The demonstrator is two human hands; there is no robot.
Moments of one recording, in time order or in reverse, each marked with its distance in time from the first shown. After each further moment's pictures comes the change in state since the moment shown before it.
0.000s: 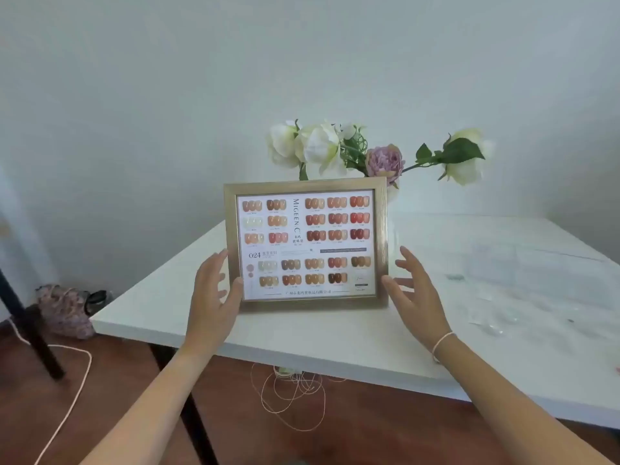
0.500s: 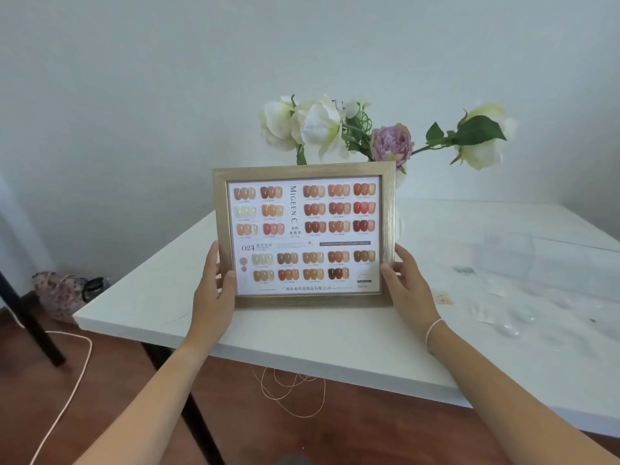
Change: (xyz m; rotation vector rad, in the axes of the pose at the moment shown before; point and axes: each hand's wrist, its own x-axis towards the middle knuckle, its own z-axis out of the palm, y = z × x) left_hand 0.011 -0.008 0.022 -0.050 -0.084 -0.225; right_hand 0.023 0.013 0.022 0.089 -0.061 0.152
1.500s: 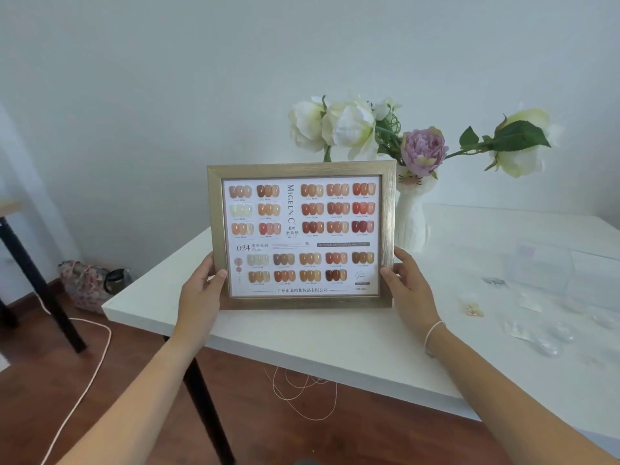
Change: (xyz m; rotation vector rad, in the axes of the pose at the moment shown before) left_hand 0.007 -0.012 -0.046 -0.196 0.028 -0.042; right_hand 0.008 -0.011 0.034 0.073 -0.047 -0.044
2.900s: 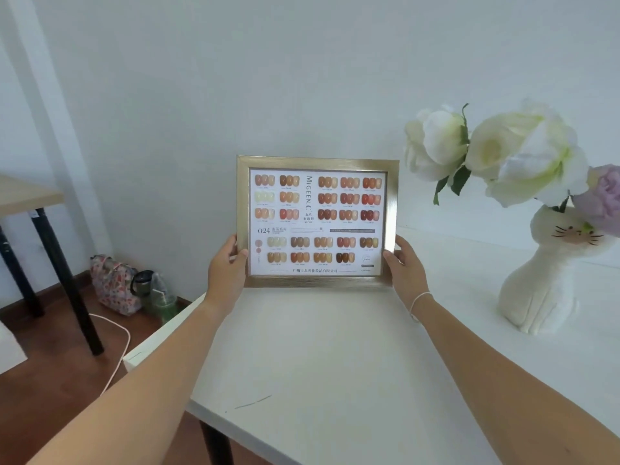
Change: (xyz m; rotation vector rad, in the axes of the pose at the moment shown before) left_hand 0.187 -0.077 -0.047 -0.062 0.166 -0.021; right_hand 0.187 0.022 0.168 0.045 -0.055 0.052
